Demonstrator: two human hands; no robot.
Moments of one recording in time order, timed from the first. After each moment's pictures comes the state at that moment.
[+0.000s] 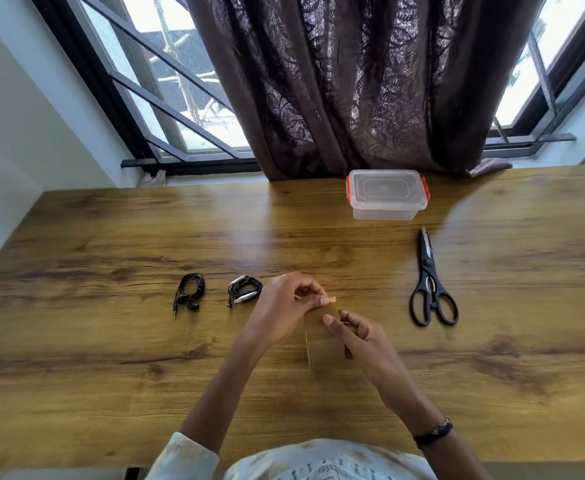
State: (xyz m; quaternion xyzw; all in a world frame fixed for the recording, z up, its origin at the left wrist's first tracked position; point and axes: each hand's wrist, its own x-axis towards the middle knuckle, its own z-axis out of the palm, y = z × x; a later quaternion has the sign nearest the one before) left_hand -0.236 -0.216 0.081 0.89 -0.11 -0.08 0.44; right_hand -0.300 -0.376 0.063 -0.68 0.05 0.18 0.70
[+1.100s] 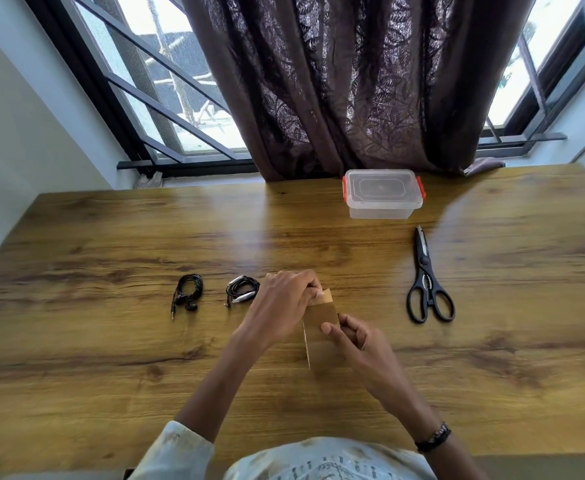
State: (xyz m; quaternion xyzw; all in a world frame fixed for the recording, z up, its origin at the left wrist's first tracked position) left_hand -0.237 -0.216 0.085 0.94 -0.20 0.00 0.27; right_hand -0.310 -0.377 0.059 -0.74 0.01 0.14 0.66
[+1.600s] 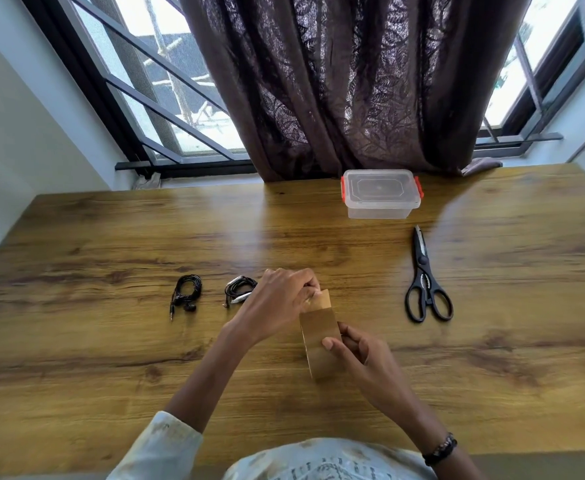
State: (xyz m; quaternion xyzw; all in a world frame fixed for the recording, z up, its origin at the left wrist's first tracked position) left_hand -0.230 -0.208 0.091 0.93 -0.24 -0.03 0.27; right_hand -0.321 -0.382 0.048 -0.77 -0.05 0.11 0.63
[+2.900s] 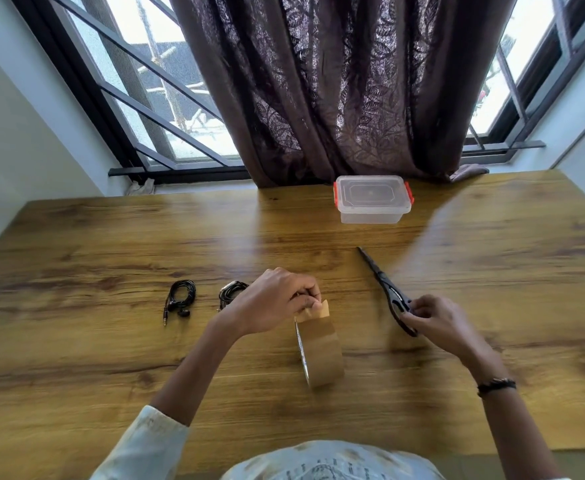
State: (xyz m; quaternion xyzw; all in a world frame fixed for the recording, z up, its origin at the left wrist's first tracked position) left_hand -0.224 -0.206 0.112 0.89 -0.31 -0.13 0.30; right_hand -0.265 -0.492 0.054 -0.90 0.16 0.12 0.39
